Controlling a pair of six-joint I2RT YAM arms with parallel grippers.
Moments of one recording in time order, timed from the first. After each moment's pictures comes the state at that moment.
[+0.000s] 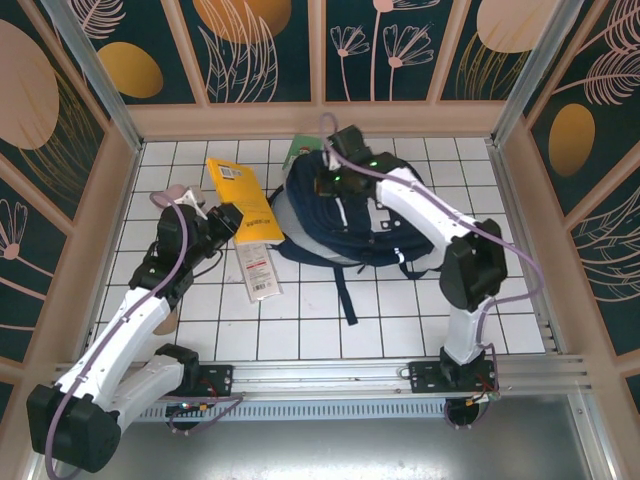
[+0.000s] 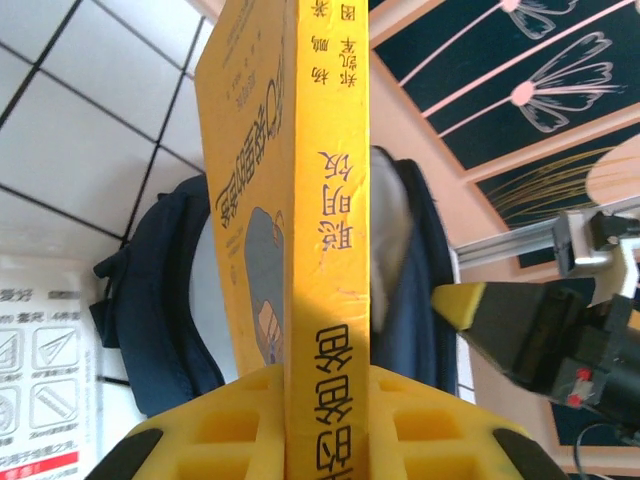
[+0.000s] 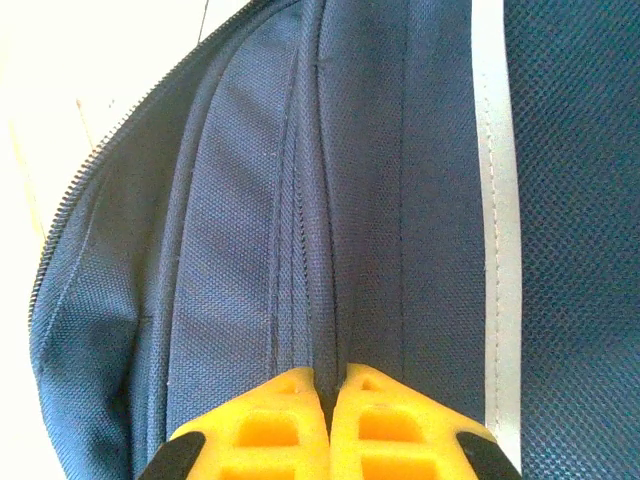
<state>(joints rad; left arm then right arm) -0.31 0.92 0.70 -0.14 0.15 -0.96 0.60 1.85 1.71 -0.68 -0.14 0.49</state>
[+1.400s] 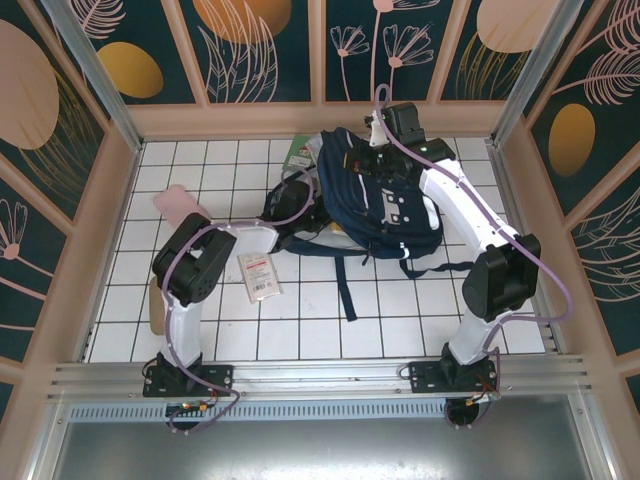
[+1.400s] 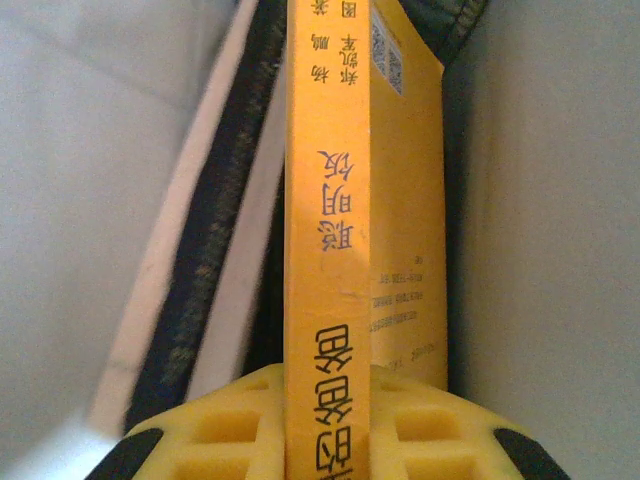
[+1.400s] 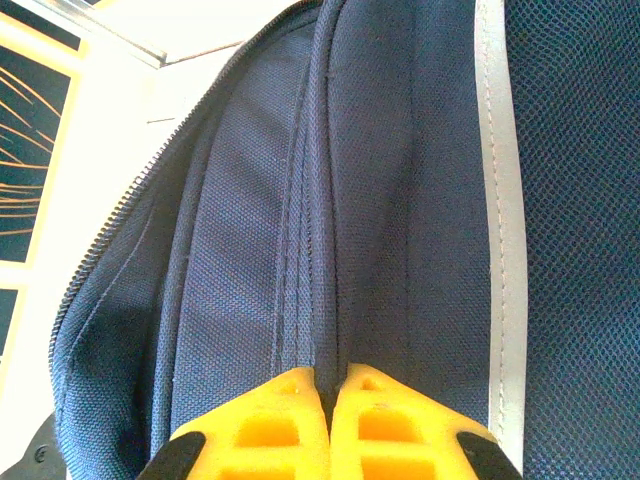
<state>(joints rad) -0.63 2.04 1.18 0.41 0.30 -1.15 0.41 1.74 1.69 -0.68 -0.39 0.49</state>
